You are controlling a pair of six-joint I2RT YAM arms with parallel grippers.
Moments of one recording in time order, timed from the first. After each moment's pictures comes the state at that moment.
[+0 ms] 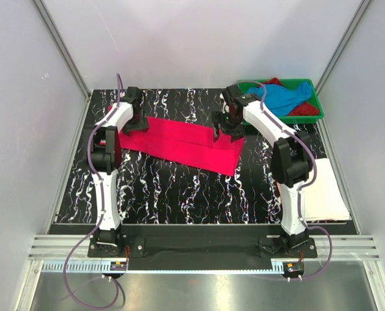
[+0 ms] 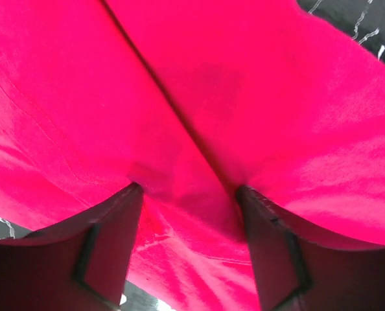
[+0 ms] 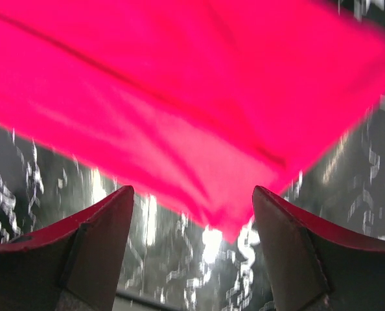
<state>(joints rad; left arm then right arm) -0.09 2.30 1.88 -0.77 -0.23 -0.38 0.40 2.09 1.85 -0.96 -0.14 0.30</state>
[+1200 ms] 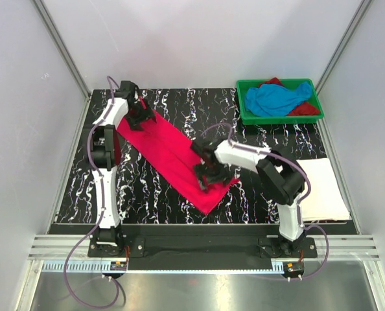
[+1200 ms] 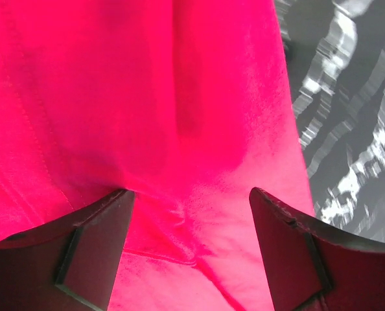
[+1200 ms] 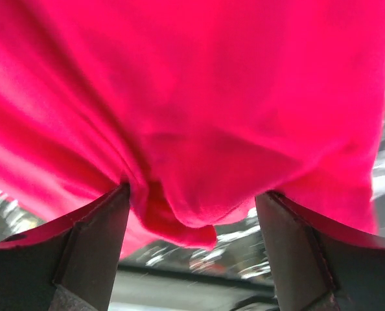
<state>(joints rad) -0.03 2.40 2.06 -0.80 0.19 -0.53 0.75 2.00 1.41 -0.90 0.03 0.38</state>
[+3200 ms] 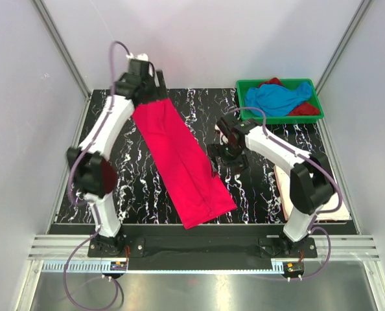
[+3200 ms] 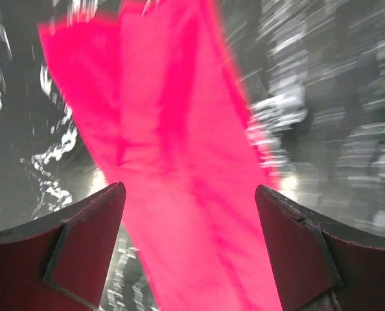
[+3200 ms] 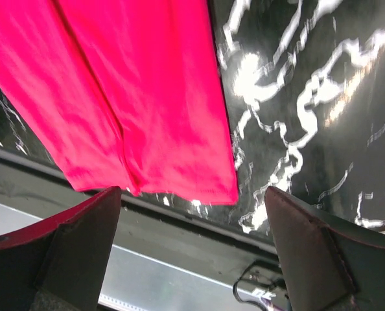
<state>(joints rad) -0.26 1.99 1.95 -0.74 -0.14 -0.37 0.58 1.73 1.37 -0.99 -0.19 0.36</state>
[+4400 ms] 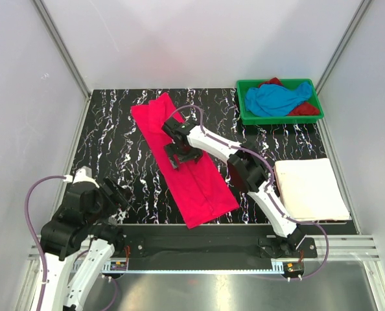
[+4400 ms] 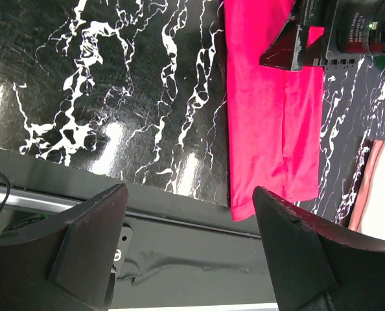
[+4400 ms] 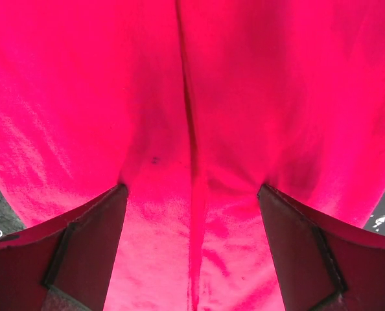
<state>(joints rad) -0.26 0.34 0.84 -1.24 -0.05 -0.82 0.82 2.48 2.21 -1.05 0.07 0.32</state>
